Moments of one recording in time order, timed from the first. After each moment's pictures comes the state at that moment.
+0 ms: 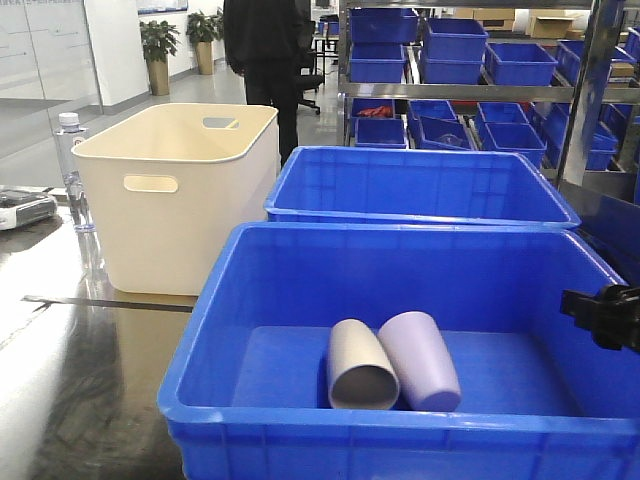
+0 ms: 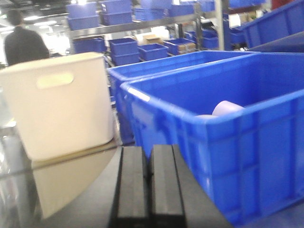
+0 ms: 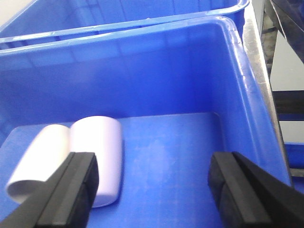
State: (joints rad) left arm -0.39 0.20 -0.26 0.04 0.04 -0.01; right arm 0.04 1.09 -0.95 0.29 0.36 -0.05
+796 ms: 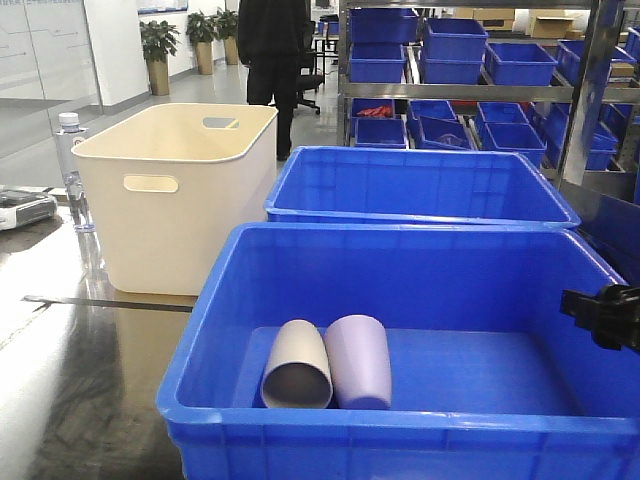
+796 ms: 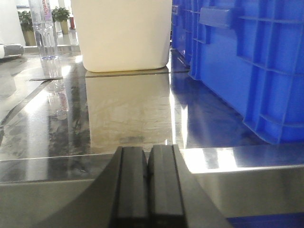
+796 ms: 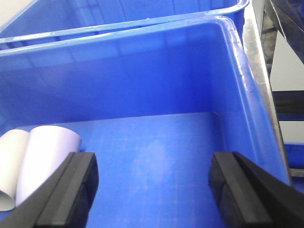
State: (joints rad) left arm -0.15 -0.01 0.03 -0.09 0.11 0.03; right arm 0.04 1.09 -0.95 0.29 0.36 -0.05
